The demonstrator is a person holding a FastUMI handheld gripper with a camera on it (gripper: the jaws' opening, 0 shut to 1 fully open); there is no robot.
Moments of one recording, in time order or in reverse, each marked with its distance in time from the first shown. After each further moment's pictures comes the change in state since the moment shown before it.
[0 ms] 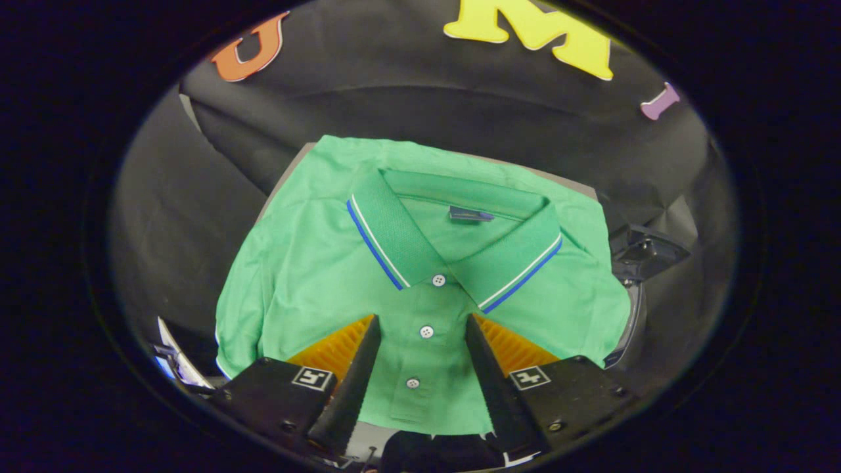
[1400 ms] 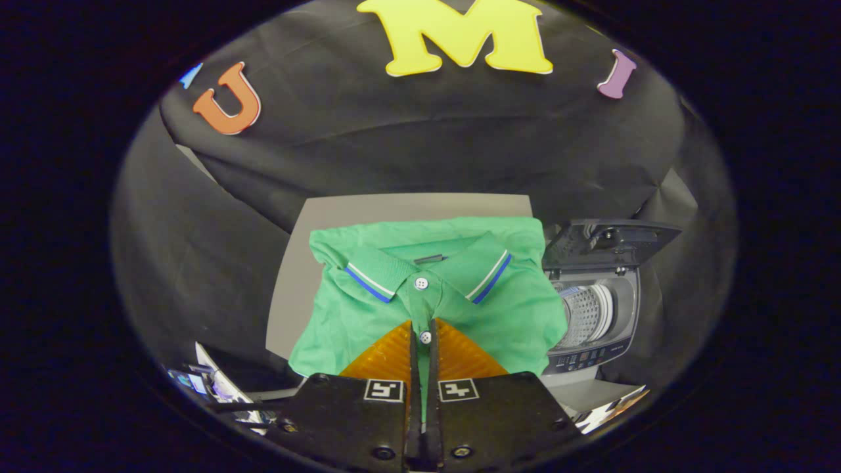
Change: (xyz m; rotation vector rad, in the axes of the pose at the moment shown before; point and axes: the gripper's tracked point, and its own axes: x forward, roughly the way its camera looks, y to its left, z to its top) arm -0.090 -0.064 0.011 0.158 -0.090 0.121
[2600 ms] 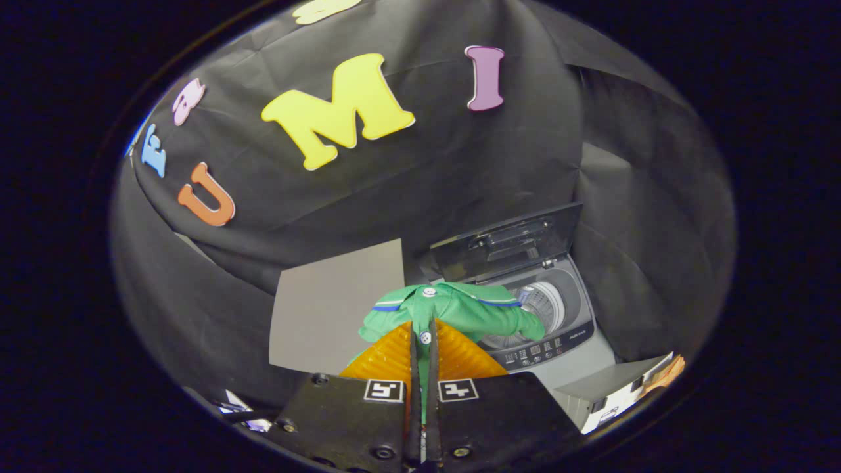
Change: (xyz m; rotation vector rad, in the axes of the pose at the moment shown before) arm -0.137 -0.176 -0.010 0.268 -0.251 0.030
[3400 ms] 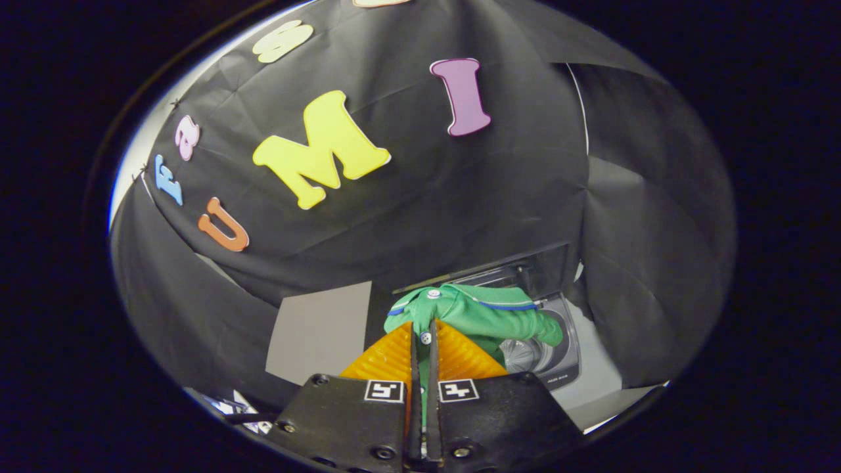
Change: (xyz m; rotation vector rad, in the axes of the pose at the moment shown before) arm 0.025 -0.111 0.069 -0.014 -0.054 0.152
